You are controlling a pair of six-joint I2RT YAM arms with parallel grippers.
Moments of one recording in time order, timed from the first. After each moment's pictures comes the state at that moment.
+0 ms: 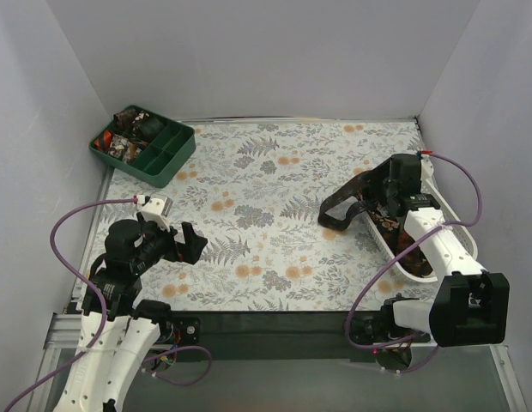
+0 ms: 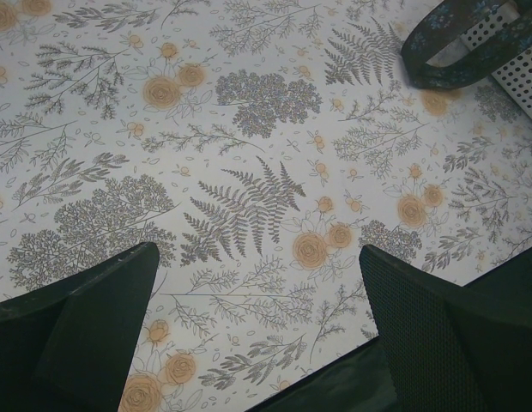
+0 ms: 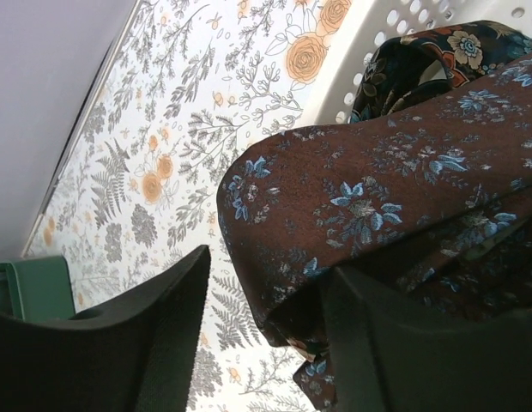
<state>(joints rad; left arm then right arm) -0.21 0.46 0.73 -0.71 0.29 -0.15 0.10 1.23 0.87 -0.26 0.12 0.94</state>
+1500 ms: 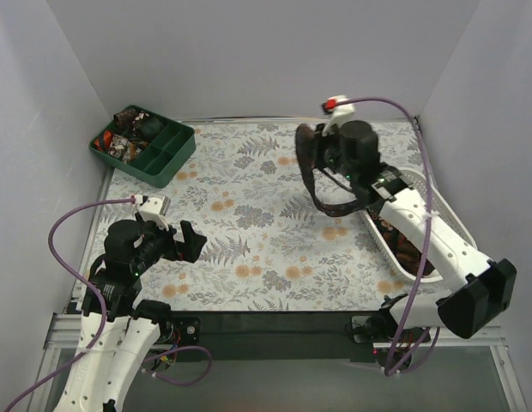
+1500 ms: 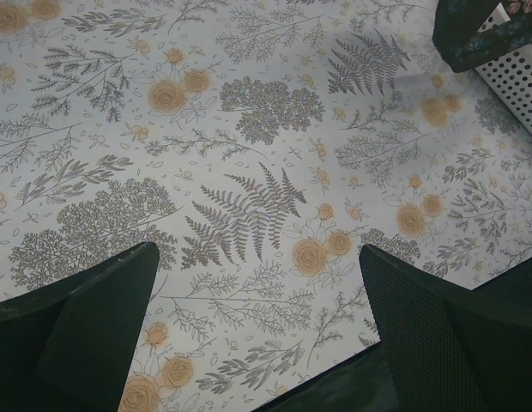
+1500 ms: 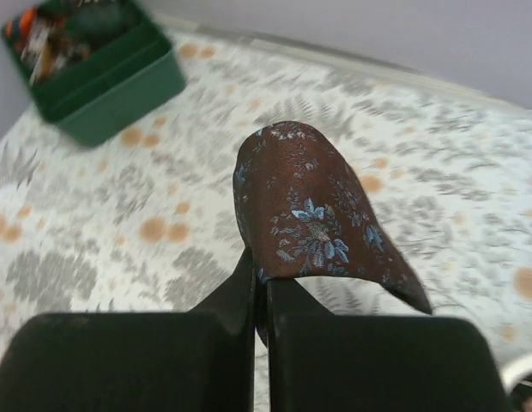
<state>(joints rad) -0.21 0.46 0.73 -0.70 0.28 -0.18 0.56 1.30 1.31 -0.25 0.06 0.20</state>
